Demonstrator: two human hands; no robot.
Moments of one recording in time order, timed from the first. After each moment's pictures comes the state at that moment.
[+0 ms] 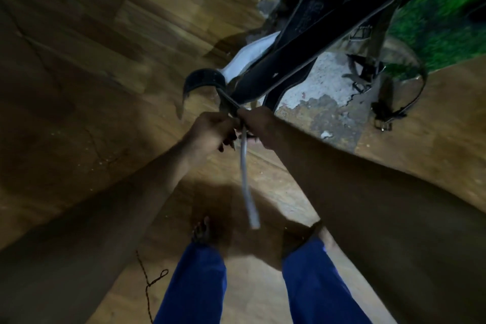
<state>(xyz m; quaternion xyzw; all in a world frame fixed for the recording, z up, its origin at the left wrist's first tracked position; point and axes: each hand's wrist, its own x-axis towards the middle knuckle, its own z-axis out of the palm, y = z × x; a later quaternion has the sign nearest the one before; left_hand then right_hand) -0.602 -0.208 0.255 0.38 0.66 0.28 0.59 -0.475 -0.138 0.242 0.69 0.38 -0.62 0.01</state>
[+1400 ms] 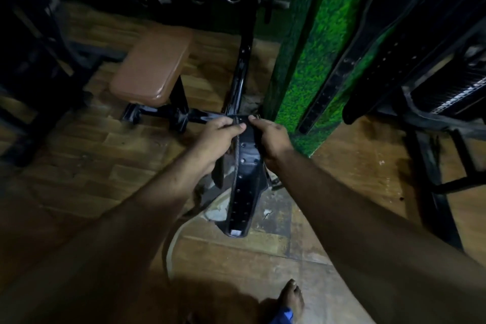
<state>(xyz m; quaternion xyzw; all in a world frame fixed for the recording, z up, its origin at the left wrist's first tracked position) -0.427 -0.068 0.676 0.41 0.56 0.39 0.61 -0.290 -0.055 0.658 0.57 0.25 -0.64 -0.46</state>
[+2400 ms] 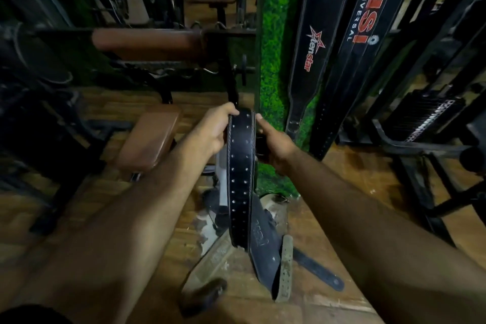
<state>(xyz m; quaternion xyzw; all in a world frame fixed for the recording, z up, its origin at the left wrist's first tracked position) -0.303 0.006 0.910 0.38 0.55 0.37 0.65 -0.159 -0.026 0.860 0.54 0.32 -0.66 -0.41</state>
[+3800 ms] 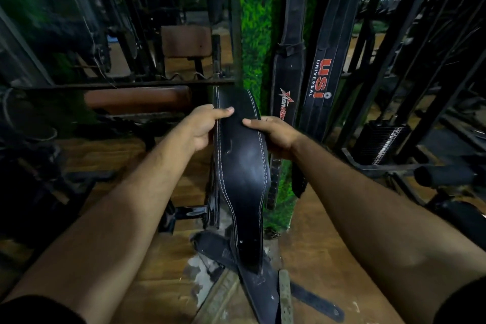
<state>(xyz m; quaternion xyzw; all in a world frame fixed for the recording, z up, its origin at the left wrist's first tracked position) -0.326 0.031 1.041 0.52 0.44 0.37 0.63 -0.140 -0.024 1.020 0.45 0.44 -0.64 -0.44</state>
